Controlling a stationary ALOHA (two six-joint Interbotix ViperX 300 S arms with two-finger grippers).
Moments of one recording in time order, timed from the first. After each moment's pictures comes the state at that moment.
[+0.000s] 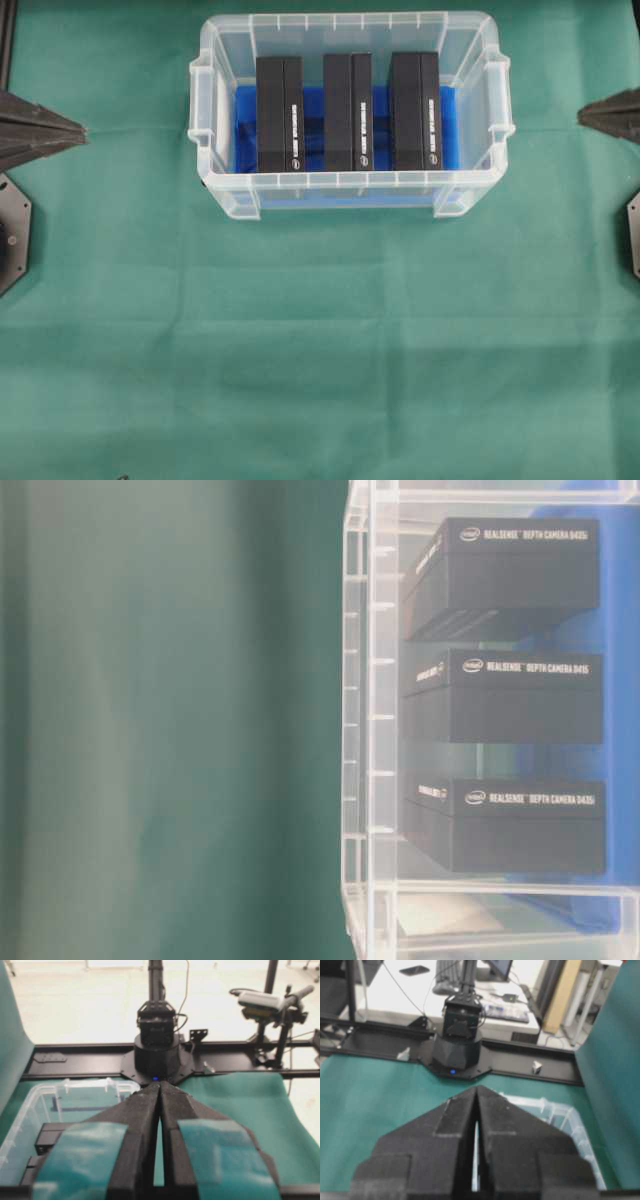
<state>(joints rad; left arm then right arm) -0.02 -0.97 0.77 0.04 0.15 -0.01 0.00 -0.93 0.70 0.00 0.26 0.00</state>
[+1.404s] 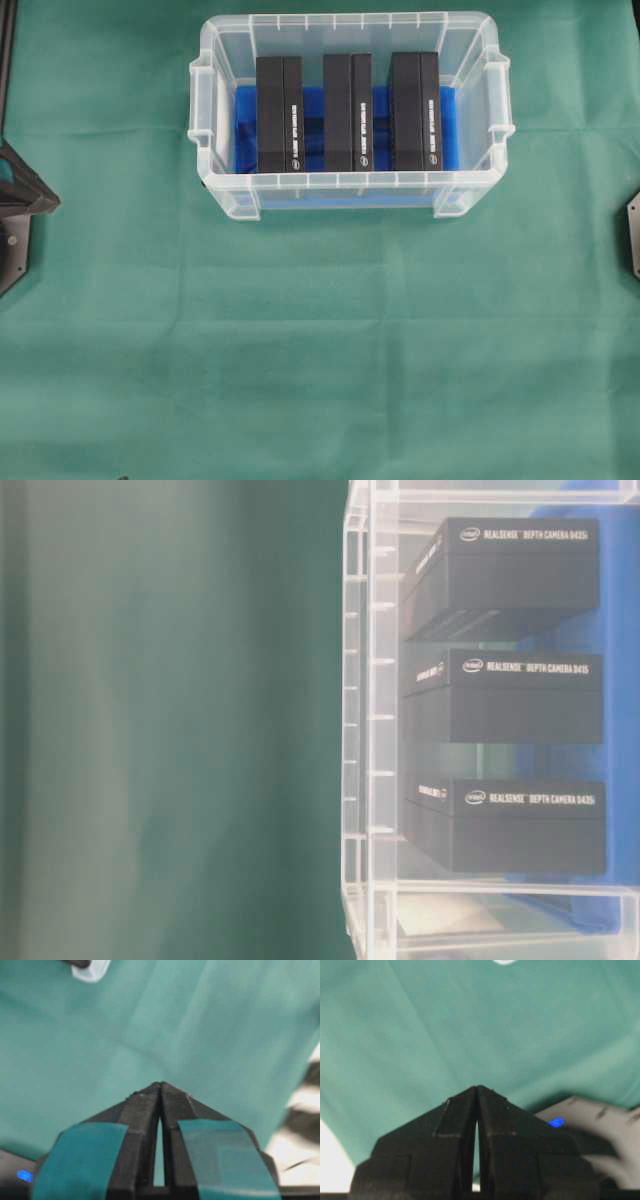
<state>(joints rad) -0.09 -0.77 0.50 0.04 1.19 -0.73 0.00 -0.77 0.43 -0.02 1.47 0.84</state>
